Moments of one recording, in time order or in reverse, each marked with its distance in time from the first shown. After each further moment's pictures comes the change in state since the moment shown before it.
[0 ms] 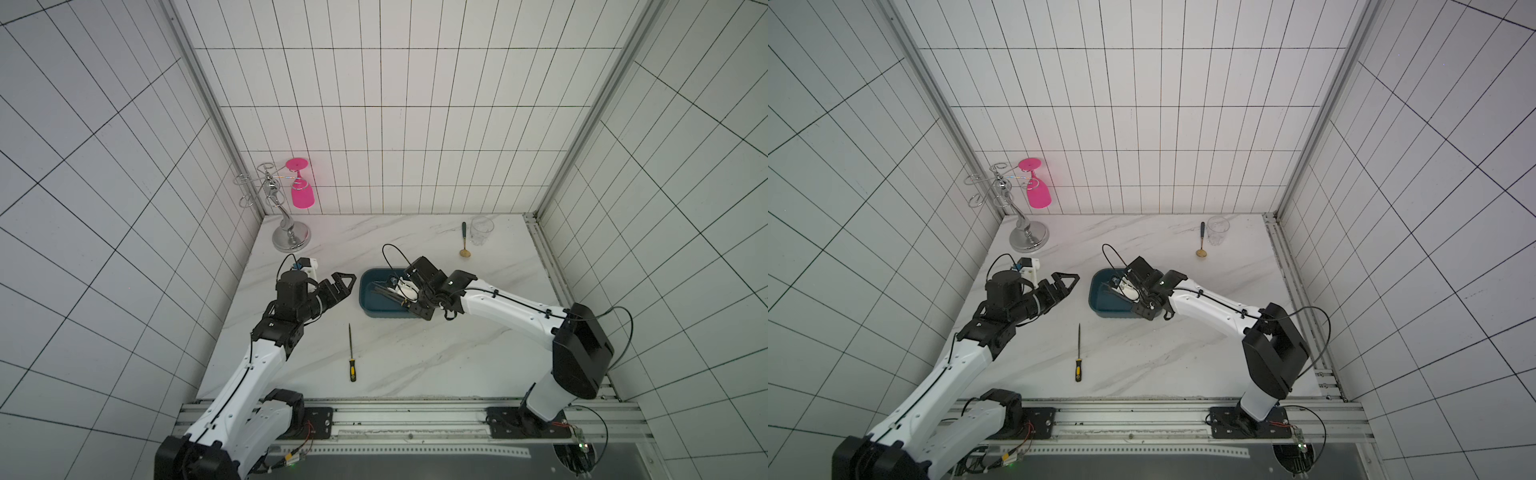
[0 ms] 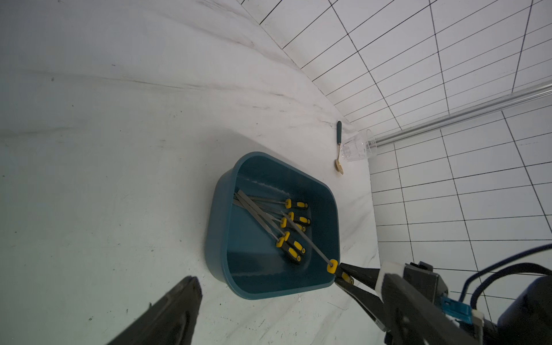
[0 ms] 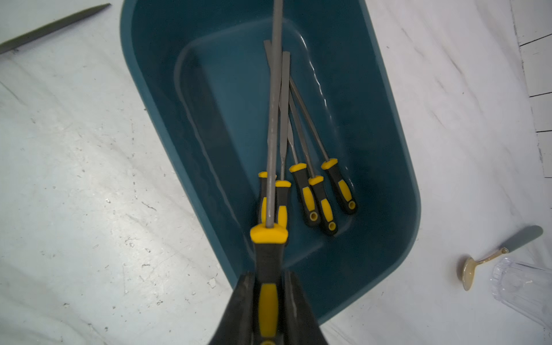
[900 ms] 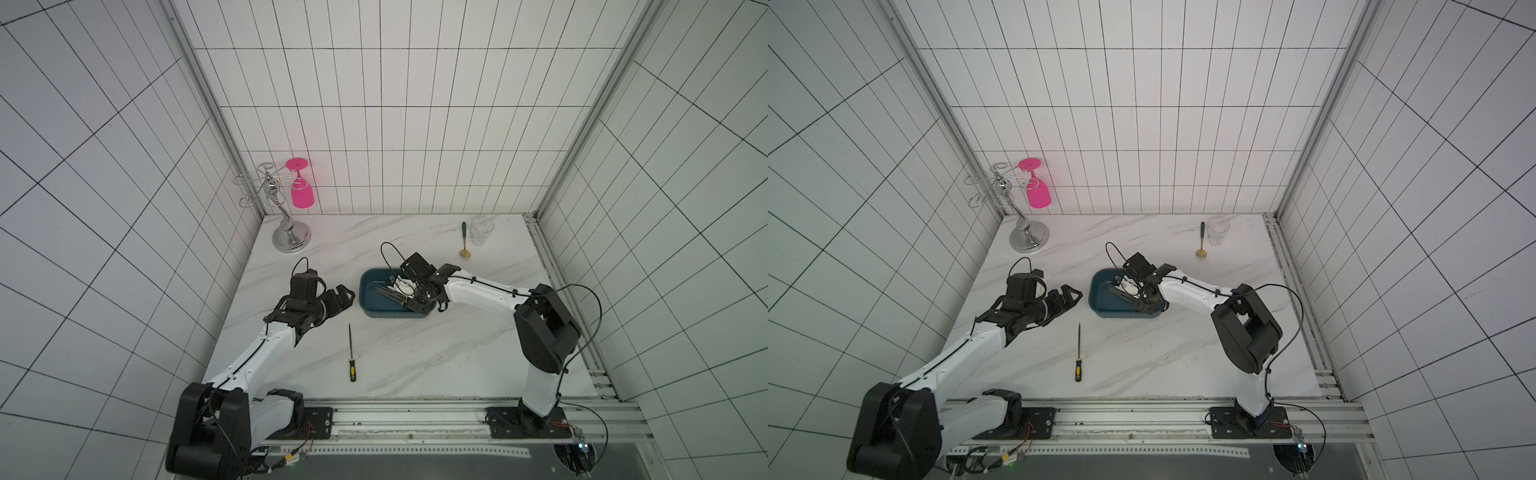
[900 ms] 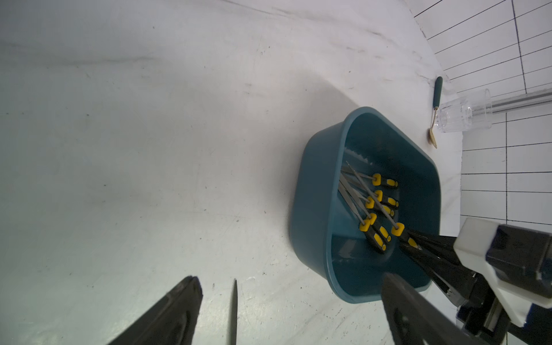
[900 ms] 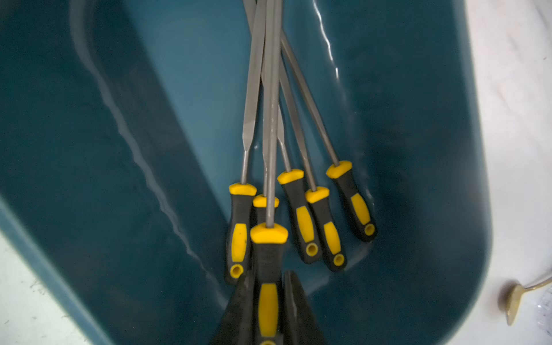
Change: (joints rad) left arm 0.019 0.205 -0.033 -0.069 -0.062 0.120; right arm -0.063 0.202 0.066 0.024 -0.016 -0.034
